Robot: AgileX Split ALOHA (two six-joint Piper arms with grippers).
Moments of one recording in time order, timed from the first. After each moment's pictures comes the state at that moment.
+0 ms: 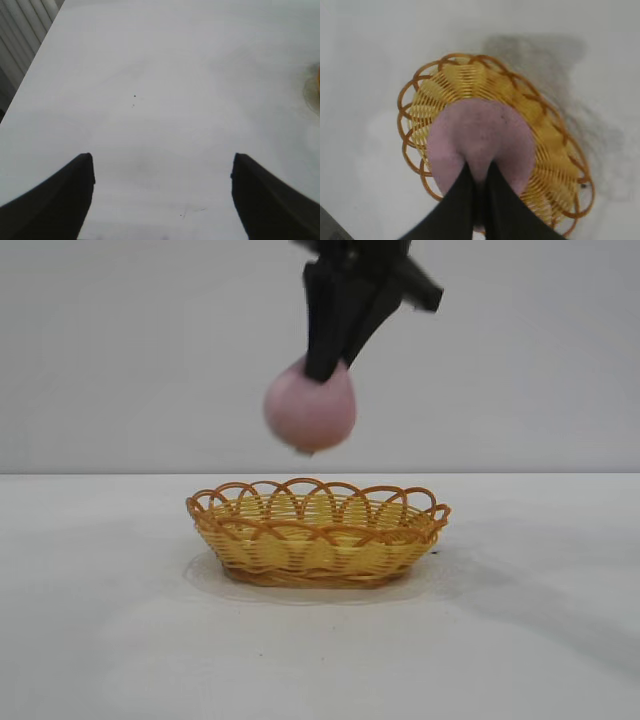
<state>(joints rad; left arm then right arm) 0.07 -0.02 -0.48 0.04 1.12 -0.04 0.59 2.09 -1.75 0.30 1.19 -0.28</state>
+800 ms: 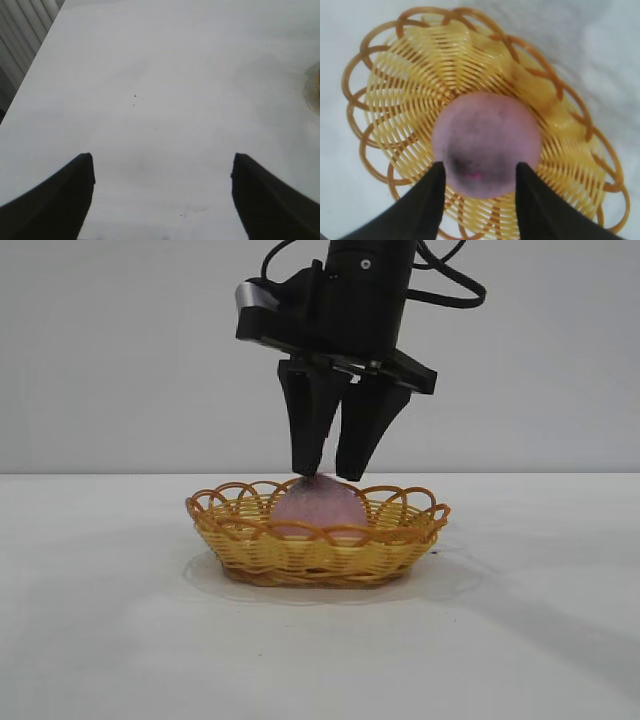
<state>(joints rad) 0.07 -0.02 -0.48 0.04 1.12 -0.04 0.60 2.17 -1.75 0.26 1.21 -0.21</state>
